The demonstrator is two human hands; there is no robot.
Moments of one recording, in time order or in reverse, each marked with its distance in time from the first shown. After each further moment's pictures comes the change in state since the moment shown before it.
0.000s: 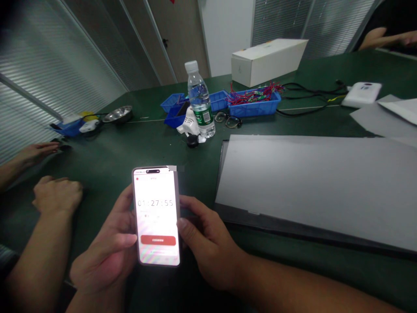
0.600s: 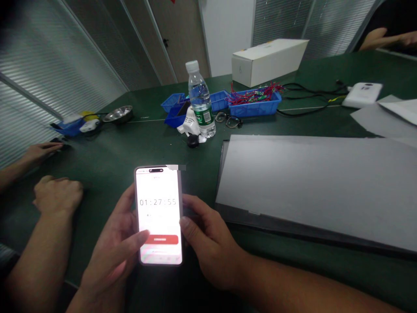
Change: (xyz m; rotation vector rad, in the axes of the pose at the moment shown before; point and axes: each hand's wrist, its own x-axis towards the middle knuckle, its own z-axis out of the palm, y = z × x) left_hand -0.003 -0.003 0.003 0.124 0.043 0.027; right_hand 0.000 0.001 -0.001 -0.026 0.000 -0.050
